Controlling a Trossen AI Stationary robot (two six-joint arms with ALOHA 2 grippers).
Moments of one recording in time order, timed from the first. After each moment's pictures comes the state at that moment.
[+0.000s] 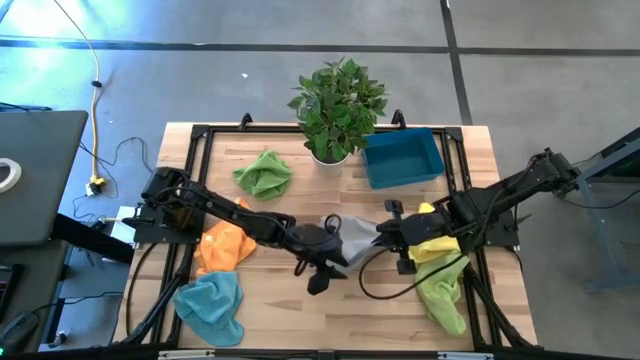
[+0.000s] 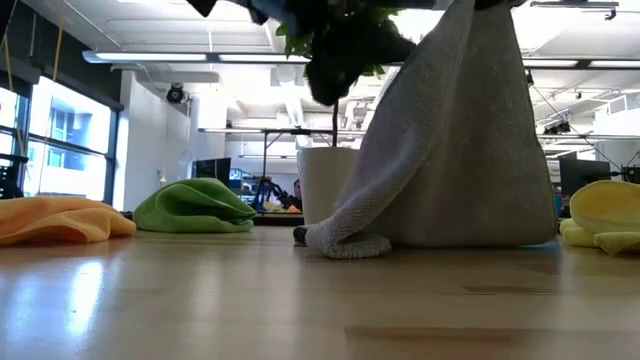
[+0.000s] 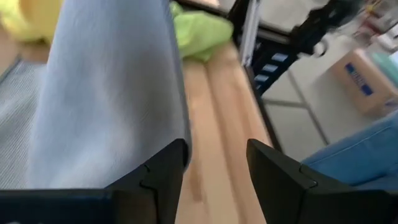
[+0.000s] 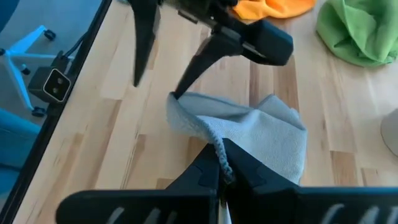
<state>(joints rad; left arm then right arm) -0.15 1.84 1.20 0.10 0.11 -0.36 0.41 1.22 1.05 -0.61 0.19 0.18</state>
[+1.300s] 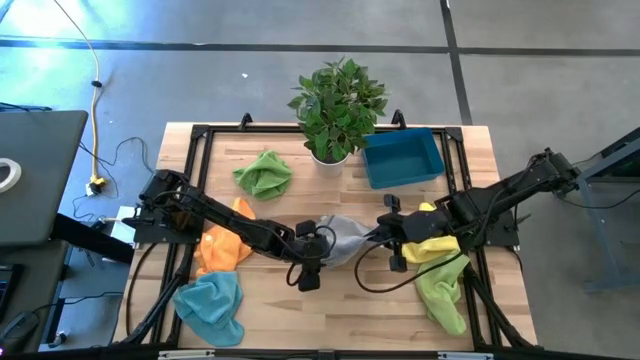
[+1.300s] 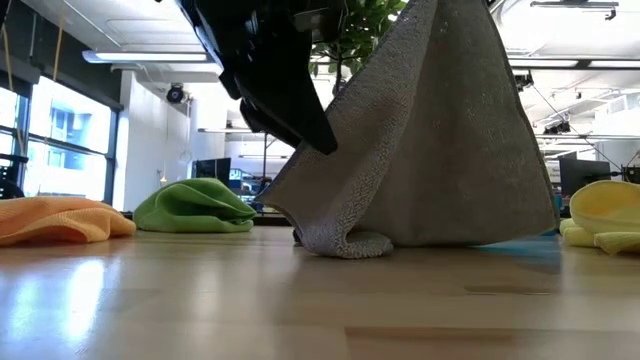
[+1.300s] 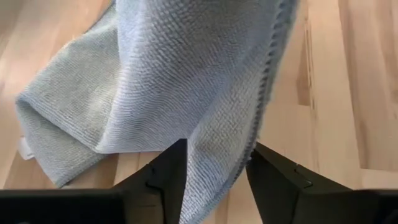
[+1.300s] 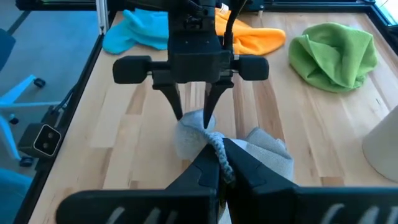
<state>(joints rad) -0.21 1.84 1.20 -0.30 -0.22 -0.37 0.41 1.22 1.05 -0.48 0.29 0.23</state>
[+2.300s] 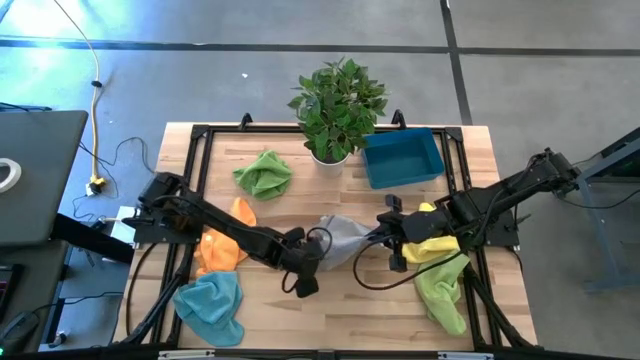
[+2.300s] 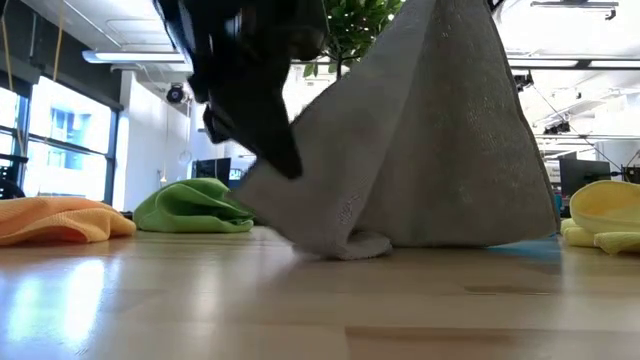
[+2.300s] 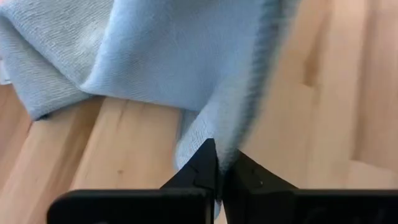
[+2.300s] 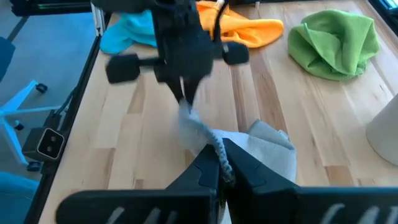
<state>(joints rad) -0.27 1.84 1.20 -0.40 -0.23 -0.63 0.41 1.22 1.05 -0.50 0.29 0.29</state>
